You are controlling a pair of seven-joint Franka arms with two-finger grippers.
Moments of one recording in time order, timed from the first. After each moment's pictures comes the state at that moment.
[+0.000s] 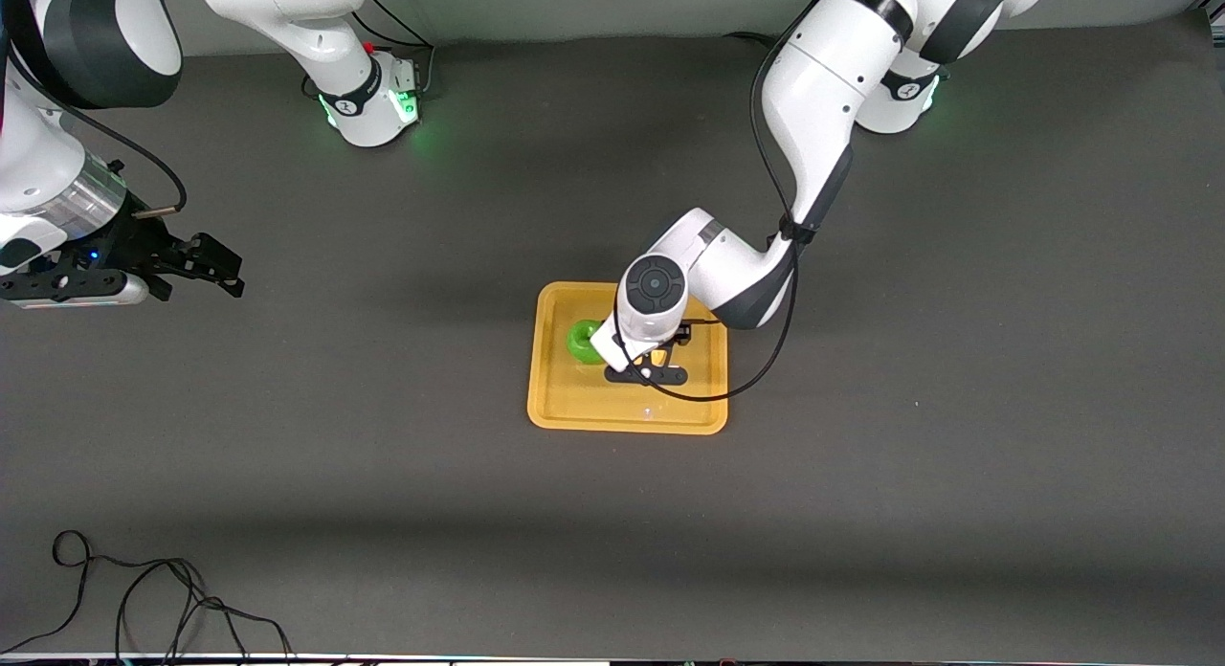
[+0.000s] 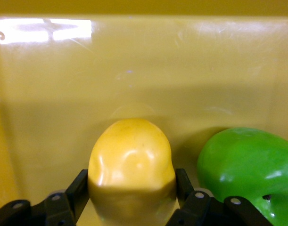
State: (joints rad) left arm -0.64 0.82 -0.12 -1.44 -0.04 2.20 -0.66; right arm 0.02 -0.12 0.01 -1.95 0.00 1.92 0.03
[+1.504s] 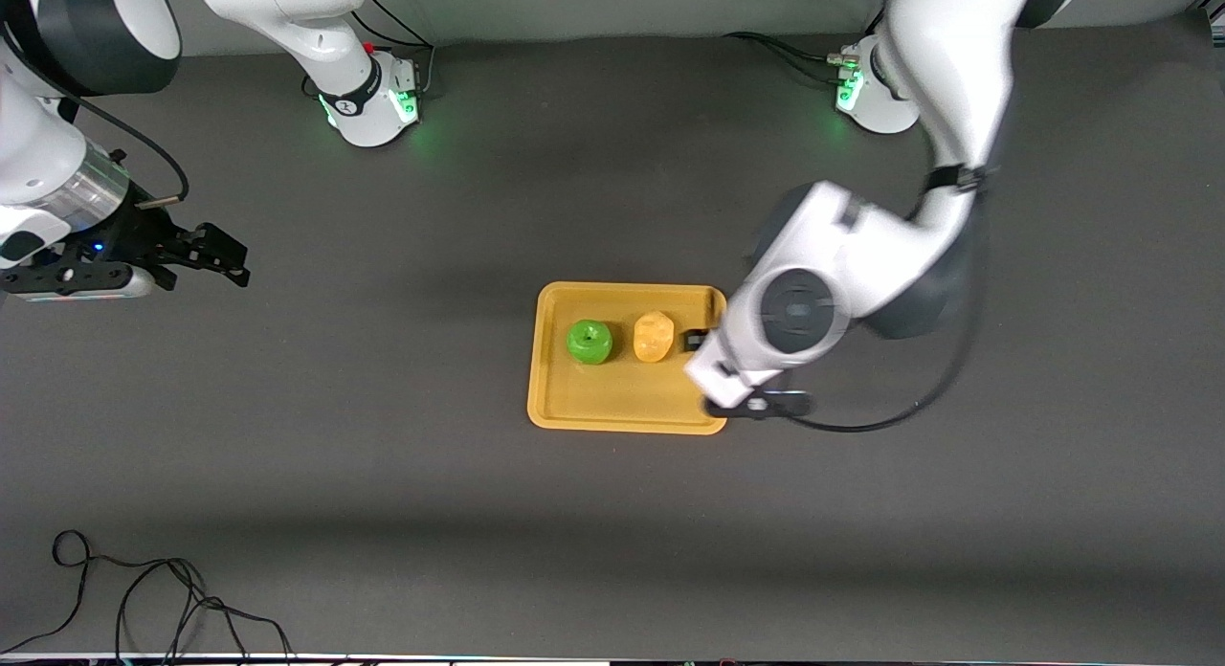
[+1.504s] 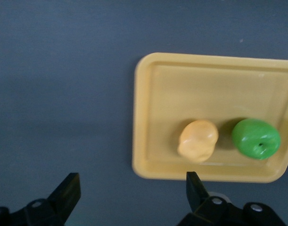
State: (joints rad) left arm -0.40 0.61 -0.11 -1.18 -0.06 1.57 -0.50; right arm 0.05 -0.11 0.02 -1.91 0.00 1.86 0.07
